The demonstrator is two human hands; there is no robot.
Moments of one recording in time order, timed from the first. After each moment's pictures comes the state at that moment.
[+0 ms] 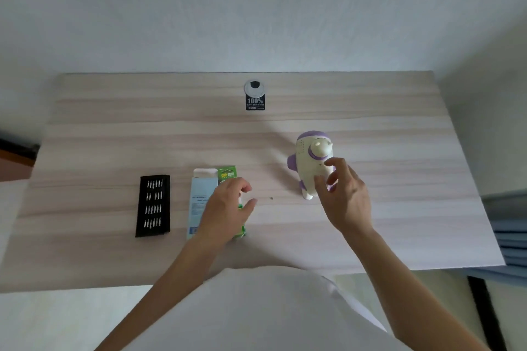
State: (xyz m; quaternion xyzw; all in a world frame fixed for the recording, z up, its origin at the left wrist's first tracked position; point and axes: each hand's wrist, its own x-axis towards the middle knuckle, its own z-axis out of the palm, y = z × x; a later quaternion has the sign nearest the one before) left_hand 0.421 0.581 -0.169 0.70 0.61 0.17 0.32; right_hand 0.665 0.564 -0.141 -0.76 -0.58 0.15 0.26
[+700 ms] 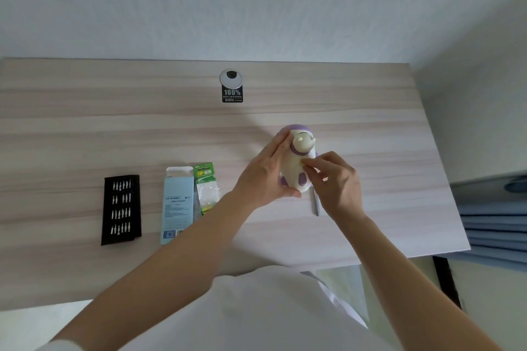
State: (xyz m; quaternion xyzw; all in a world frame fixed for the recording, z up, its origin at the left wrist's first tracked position) left_hand 0.522 0.641 -0.176 0.80 0.43 0.21 0.36; right_hand 0.691 0.580 -0.143 -0.72 -0.61 0.17 0.28
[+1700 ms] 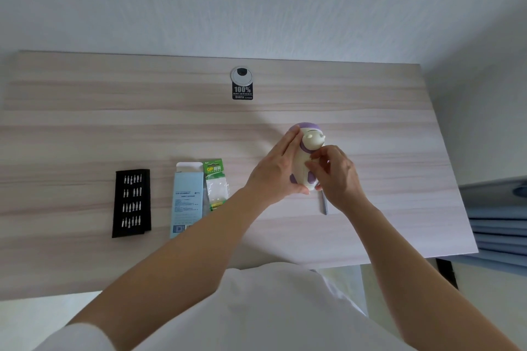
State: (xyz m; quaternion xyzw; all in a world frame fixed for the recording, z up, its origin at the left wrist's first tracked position) left_hand 0.523 0.641 -0.182 0.79 0.46 0.19 0.36; right_hand 0.682 0.600 -0.138 -0.74 -0.54 0.33 0.24
